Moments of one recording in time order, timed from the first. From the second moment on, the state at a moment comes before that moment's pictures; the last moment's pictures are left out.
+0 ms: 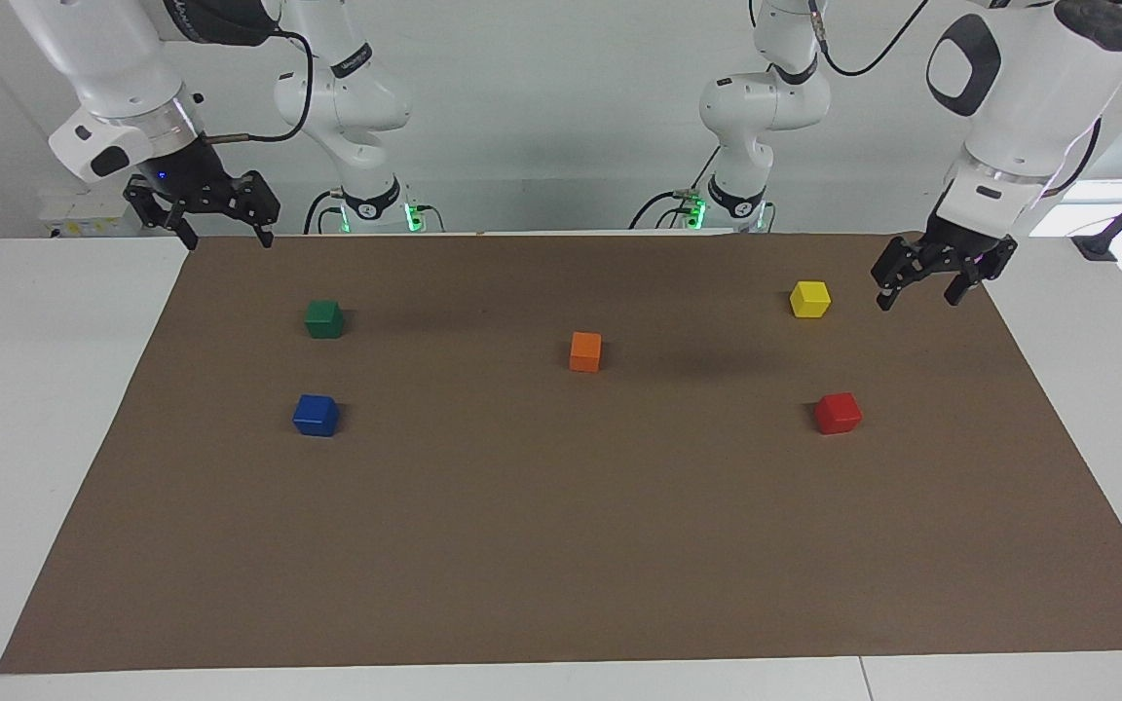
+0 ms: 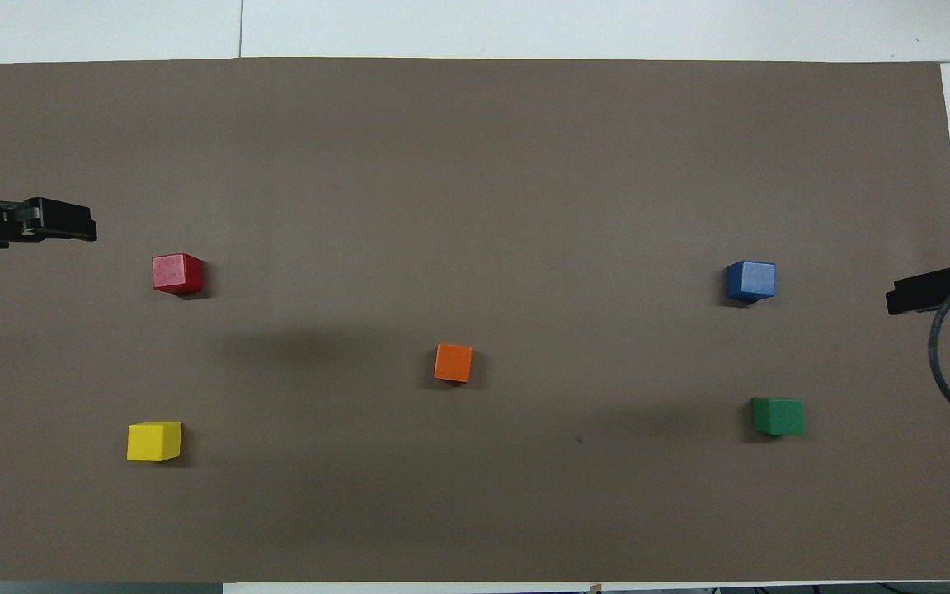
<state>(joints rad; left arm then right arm) 0.03 -0.01 -0.05 -1.79 0.00 1.89 -0.02 -0.05 -0.14 0.00 -1.73 -0.01 1.55 -0.06</state>
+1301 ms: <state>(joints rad) 0.06 0.28 -0.05 -2.06 0.00 2.41 -0.04 -0.04 -0.22 0.02 -2.05 0.03 1.79 -0.12</state>
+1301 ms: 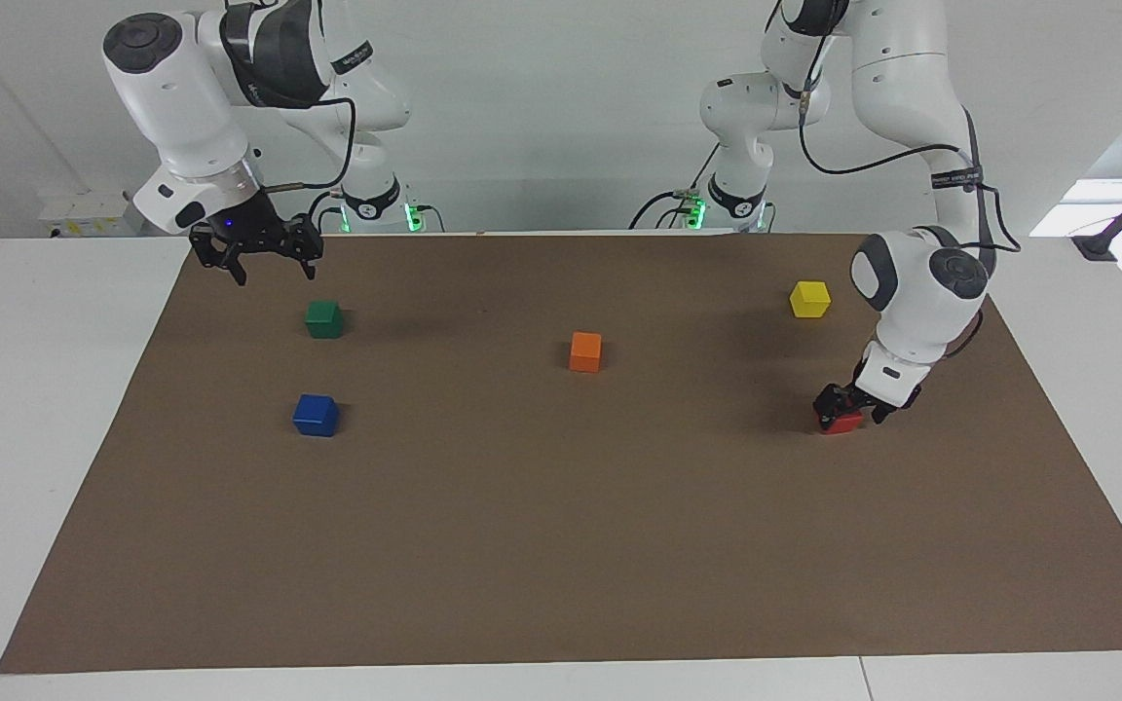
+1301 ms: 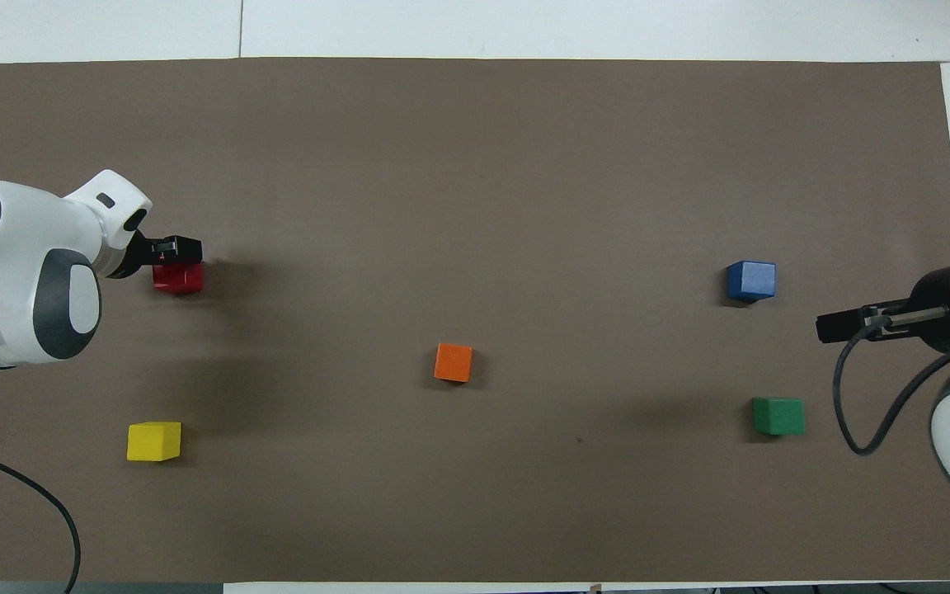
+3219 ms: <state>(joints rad) -0.18 -0.11 -0.26 -1.72 -0.68 1.81 -1.74 -0.01 0.31 0.02 -2.17 1.59 1.46 -1.12</state>
